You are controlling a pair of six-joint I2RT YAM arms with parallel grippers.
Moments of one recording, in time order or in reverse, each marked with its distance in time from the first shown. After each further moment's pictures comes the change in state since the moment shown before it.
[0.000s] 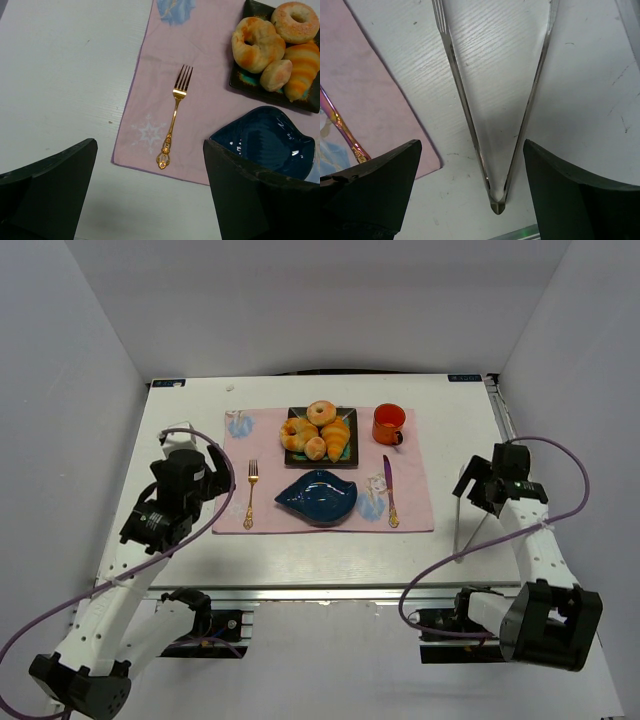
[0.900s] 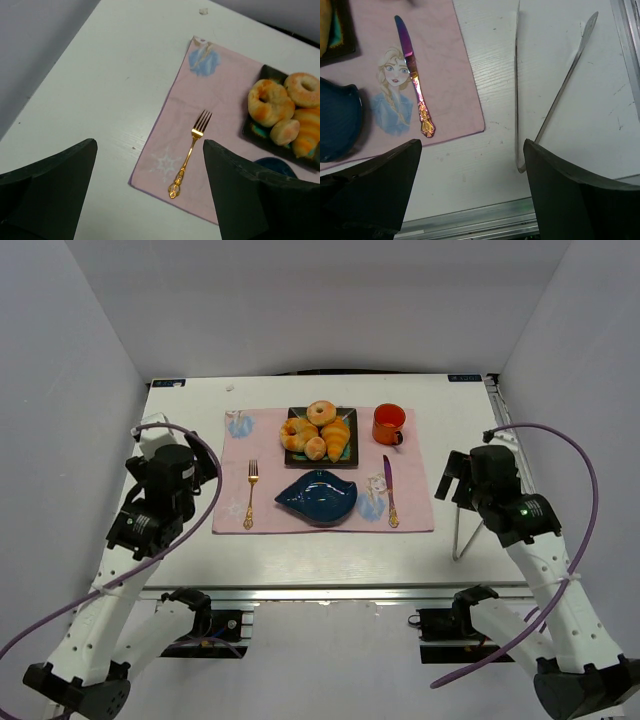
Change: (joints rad) left arm 0.000 -0.007 0.113 0.006 -0.224 -0.022; right arm 0.413 -0.247 0.192 -0.275 0.194 0.082
